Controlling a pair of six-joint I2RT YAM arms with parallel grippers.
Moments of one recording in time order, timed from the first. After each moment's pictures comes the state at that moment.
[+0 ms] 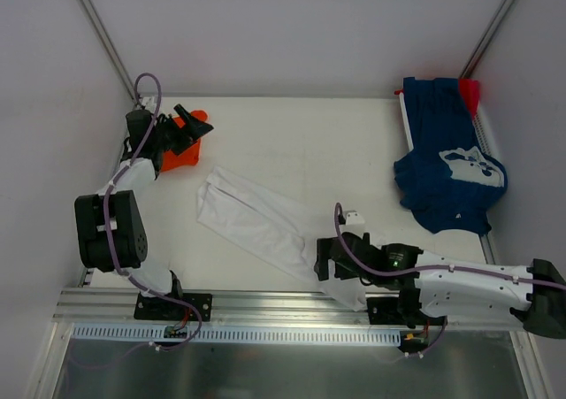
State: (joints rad) left arm 0.18 1.62 0.99 0.15 0.54 -0.67; right arm 1.26 0.92 0.51 -0.60 0.36 0.96
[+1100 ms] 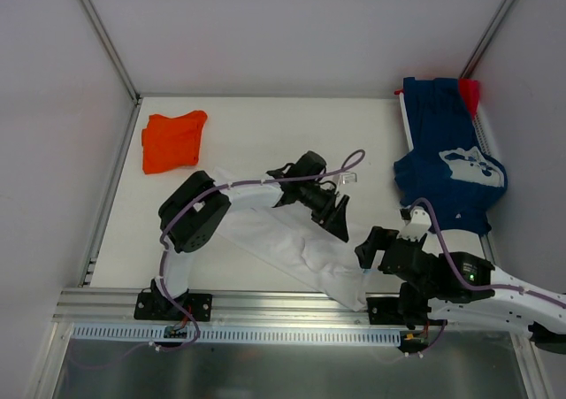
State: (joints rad) left arm -0.84 1.99 1.29 -0.06 0.95 -0.43; right arm 1.31 0.42 0.65 -1.14 0.70 1.13
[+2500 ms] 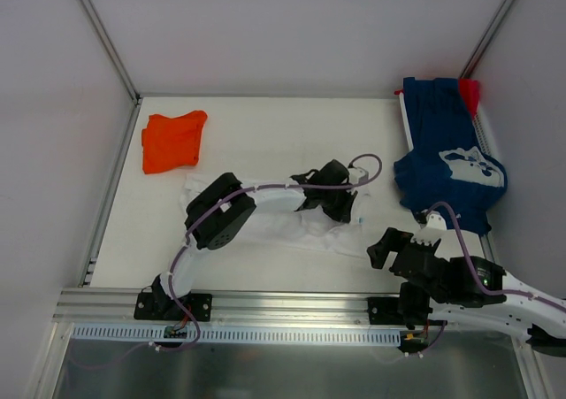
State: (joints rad) left arm -0.99 2.19 1.49 -0.08 0.32 -0.32; right arm 1.31 0.33 0.65 -1.28 0.75 1.21
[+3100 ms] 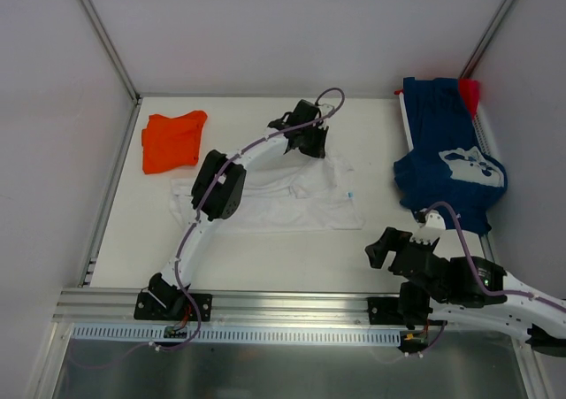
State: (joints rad) left arm -0.65 2.45 2.09 -0.41 0.26 -0.23; right arm 1.31 0.30 0.65 -1.26 0.75 1.18
